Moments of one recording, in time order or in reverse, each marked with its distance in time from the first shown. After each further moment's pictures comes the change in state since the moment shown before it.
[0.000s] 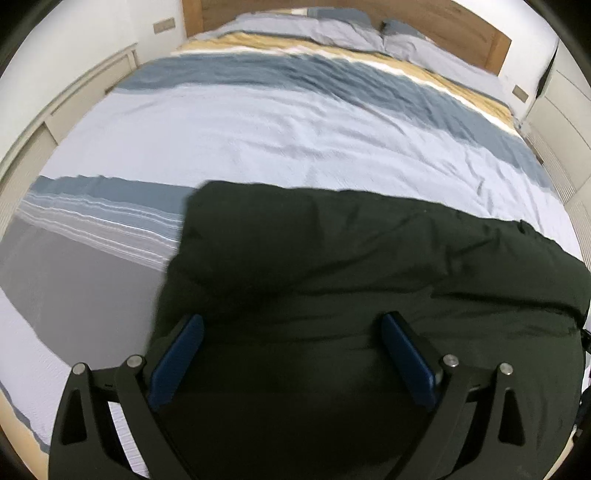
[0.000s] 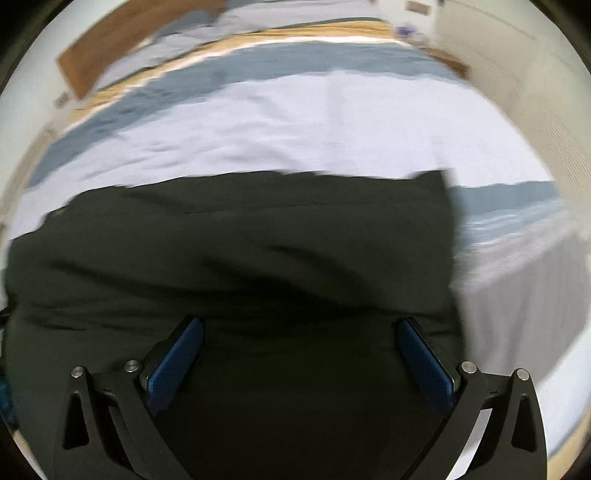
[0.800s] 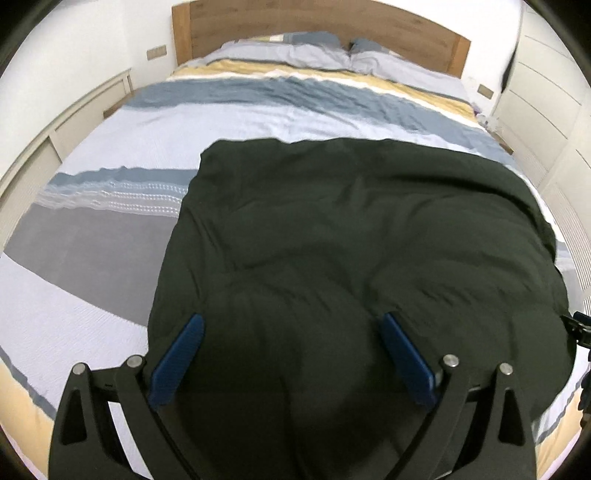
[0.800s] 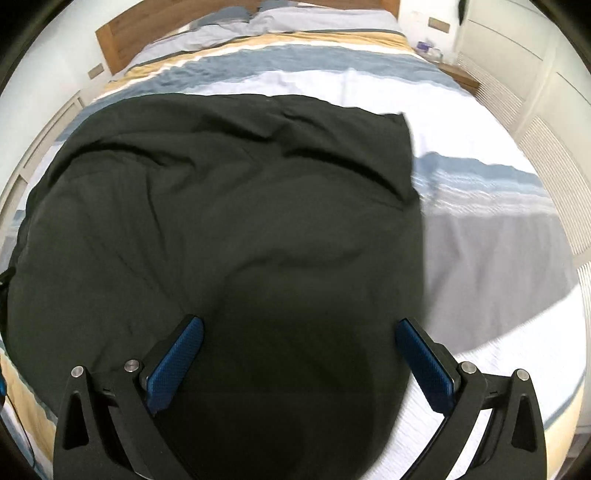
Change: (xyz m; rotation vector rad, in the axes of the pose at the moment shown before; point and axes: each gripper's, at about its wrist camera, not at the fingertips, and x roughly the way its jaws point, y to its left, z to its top) left arm -0.086 -0.016 -0.109 0.067 -0.105 -0.045; right arm -0.070 -0.013 -0.113 -0.117 -0.013 0.044
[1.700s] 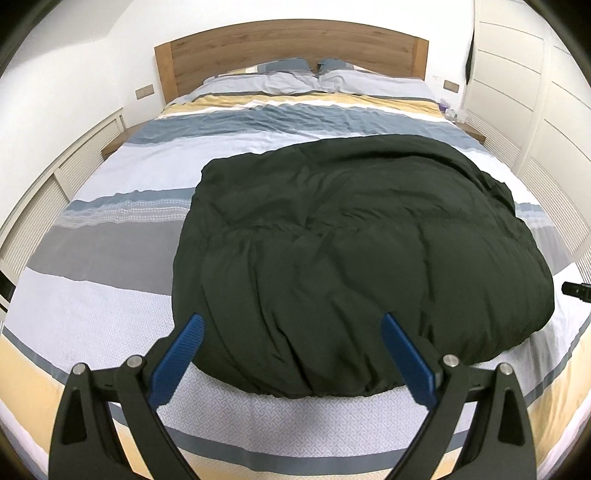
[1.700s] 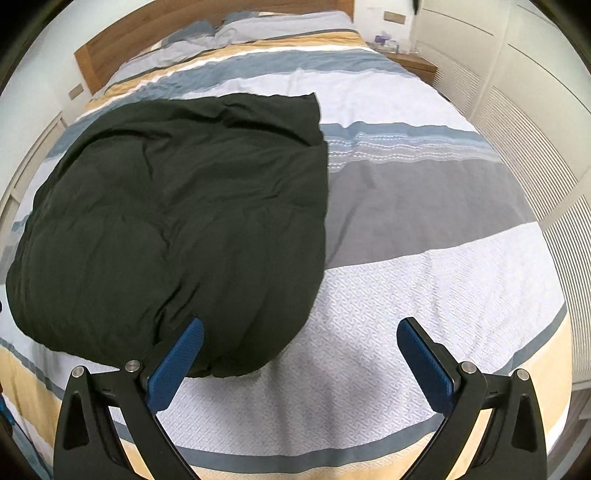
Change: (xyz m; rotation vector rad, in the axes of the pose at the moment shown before) left arm -0.084 -0.028 -0.071 0.114 -0.096 0.006; right arm -0.055 -0.050 -0.063 0.110 -0.025 -0.040
